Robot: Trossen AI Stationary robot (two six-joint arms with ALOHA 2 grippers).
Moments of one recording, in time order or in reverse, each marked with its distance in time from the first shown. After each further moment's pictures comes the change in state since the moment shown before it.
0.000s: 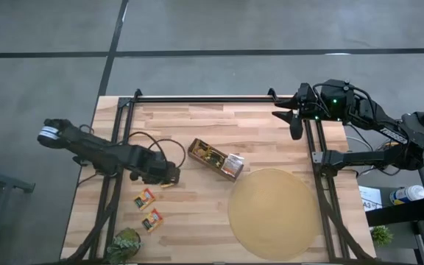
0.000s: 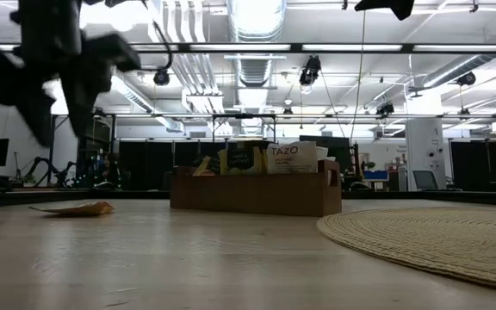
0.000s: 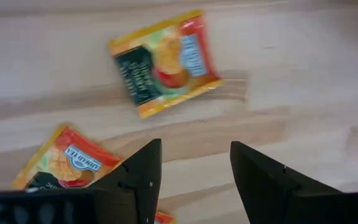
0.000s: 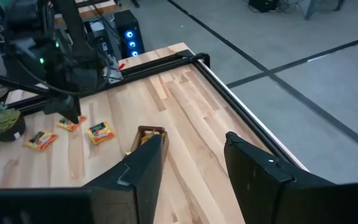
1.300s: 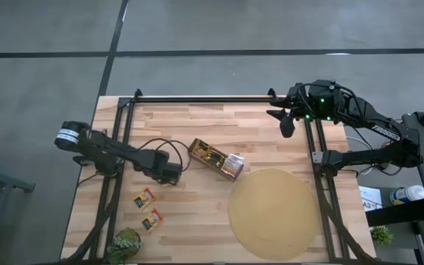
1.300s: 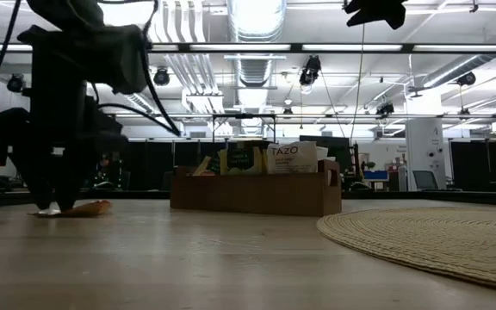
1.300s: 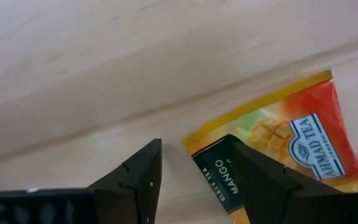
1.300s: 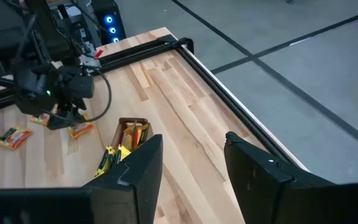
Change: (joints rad) left arm 0.080 0.230 -0.122 0.055 -0.124 0.332; right arm 0.000 0.071 0.000 0.000 0.070 0.012
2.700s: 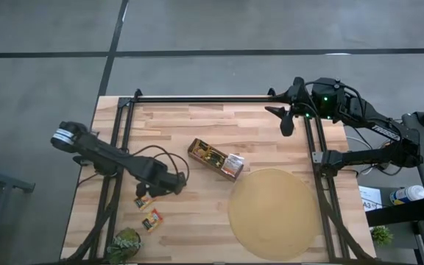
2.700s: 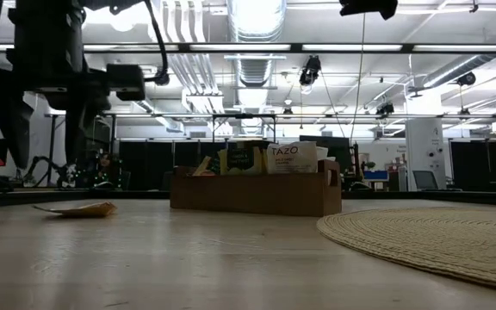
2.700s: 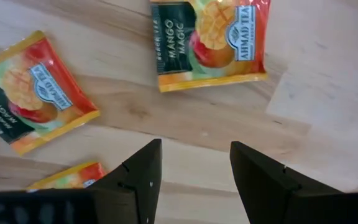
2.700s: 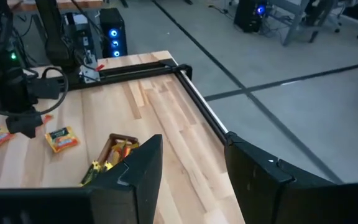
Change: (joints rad) left arm -0.177 -0.038 0.185 -0.013 0.153 -0.793; right arm 0.000 -0.001 0.000 0.097 -0.002 -0.166
